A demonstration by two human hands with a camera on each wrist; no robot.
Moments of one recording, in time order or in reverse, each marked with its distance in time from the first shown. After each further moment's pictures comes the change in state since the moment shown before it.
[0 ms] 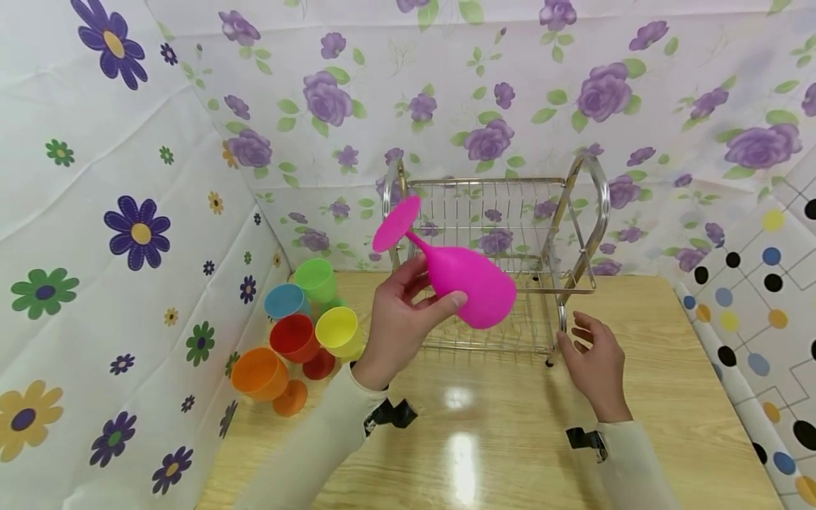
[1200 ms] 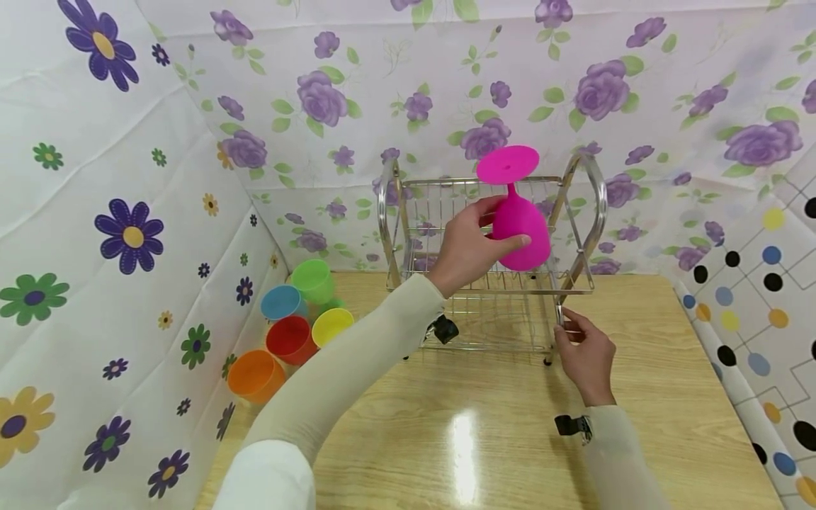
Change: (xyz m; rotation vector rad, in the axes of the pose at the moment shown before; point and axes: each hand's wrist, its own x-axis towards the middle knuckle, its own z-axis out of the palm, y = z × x) left_hand 0.120 -0.021 0.070 0.437 -0.148 -0.142; right_hand 0.021 0.032 0.026 -0.025 0.099 0.013
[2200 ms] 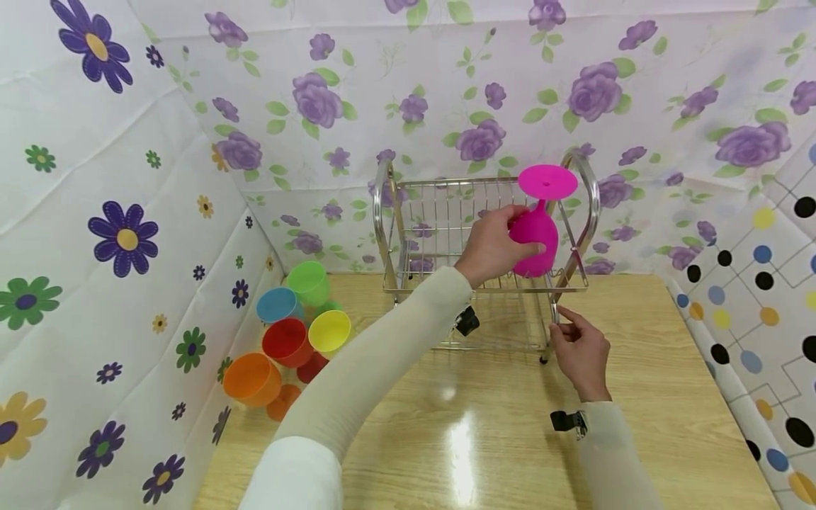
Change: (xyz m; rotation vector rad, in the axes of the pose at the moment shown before) left_hand 0.029 -0.004 0.040 0.241 -0.097 -0.029; right_hand 0.006 0.000 -0.001 0.044 -0.013 0.052
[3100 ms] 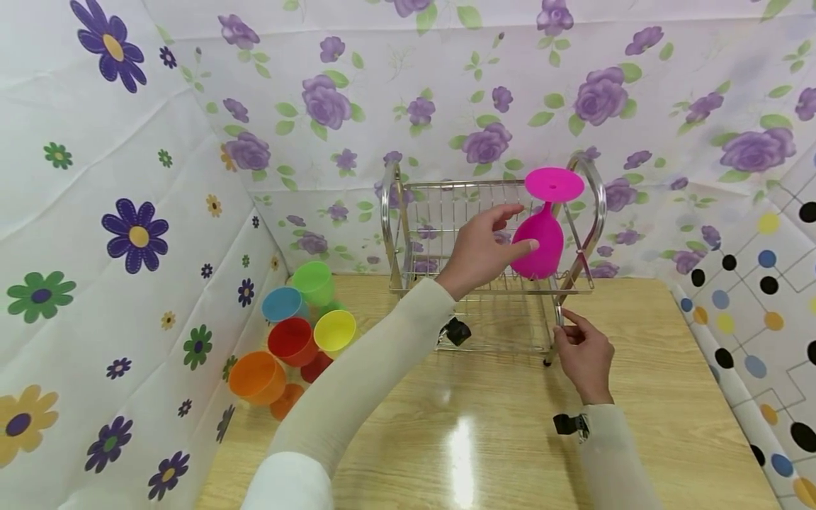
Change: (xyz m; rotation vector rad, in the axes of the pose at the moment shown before) left_hand -0.032 -0.005 -0.027 -0.143 0.042 0.070; right_hand -0.003 -0.004 0.003 -0.005 0.038 -0.007
